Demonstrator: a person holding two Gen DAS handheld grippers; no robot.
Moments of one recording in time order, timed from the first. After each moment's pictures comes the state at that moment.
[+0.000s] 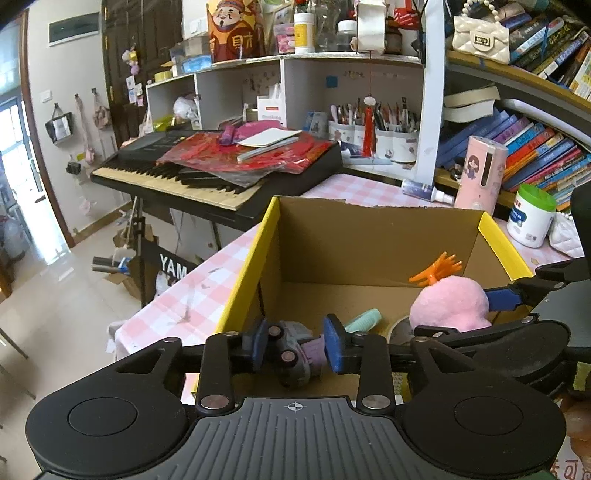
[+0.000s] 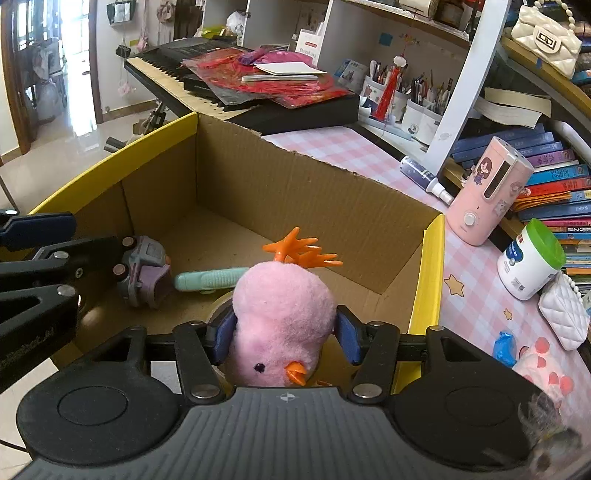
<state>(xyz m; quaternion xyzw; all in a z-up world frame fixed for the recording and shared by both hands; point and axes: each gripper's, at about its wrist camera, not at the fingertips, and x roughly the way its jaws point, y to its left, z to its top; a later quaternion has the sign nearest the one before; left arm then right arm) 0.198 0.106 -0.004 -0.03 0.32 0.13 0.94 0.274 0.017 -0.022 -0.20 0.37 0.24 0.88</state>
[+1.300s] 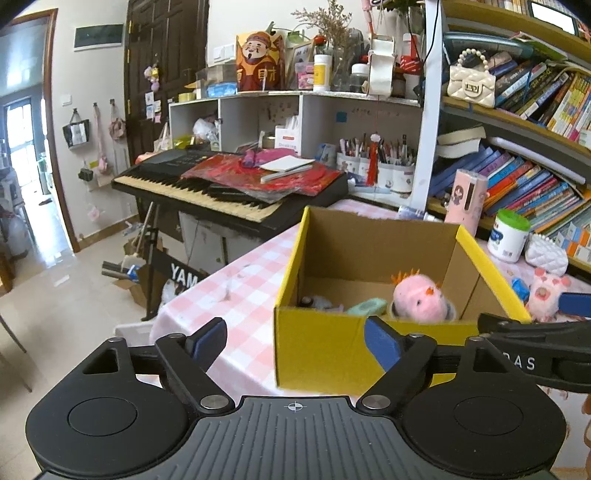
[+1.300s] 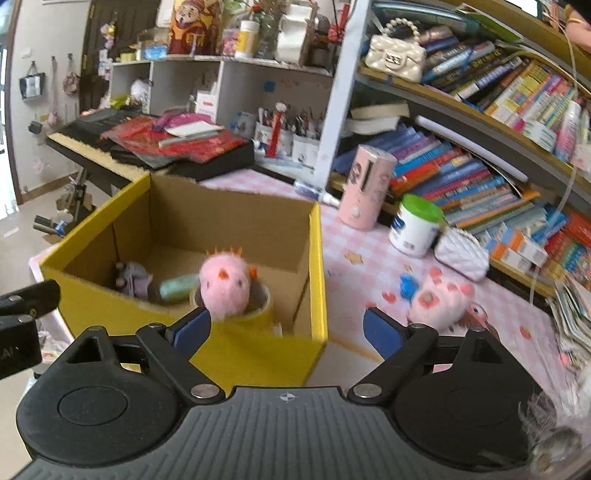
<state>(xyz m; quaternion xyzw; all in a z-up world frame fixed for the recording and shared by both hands) 0.092 0.117 0.014 -0.05 0.27 0.13 0.95 0.145 -0.022 0.014 -0.12 0.29 0.08 0.95</state>
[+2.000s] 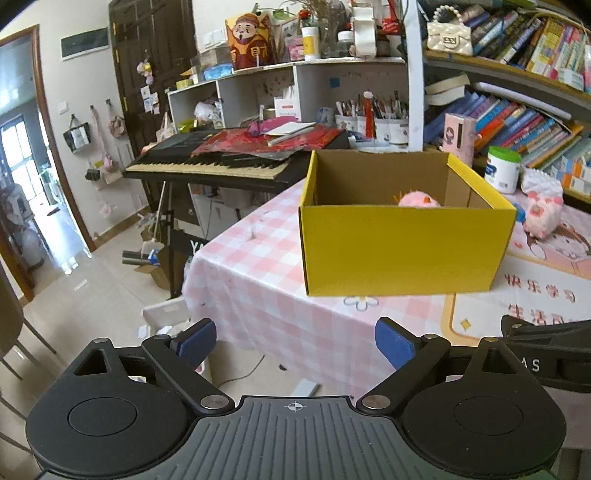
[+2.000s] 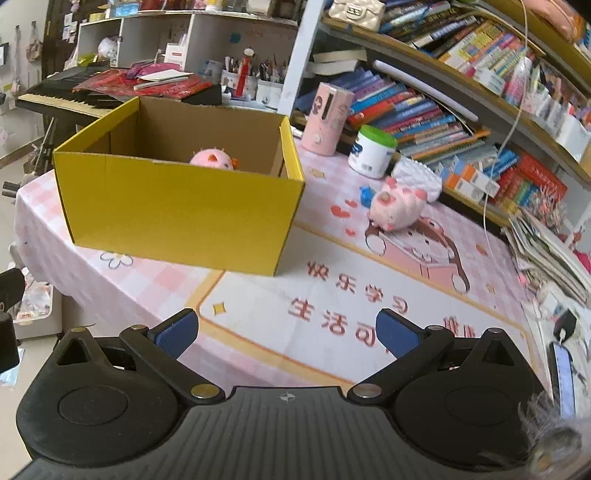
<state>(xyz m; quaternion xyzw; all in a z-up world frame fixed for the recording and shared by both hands) 0.018 0.106 -0.006 0.01 0.32 0.13 0.94 0.058 -0.029 -0.025 -0.13 0.35 0.00 0.93</state>
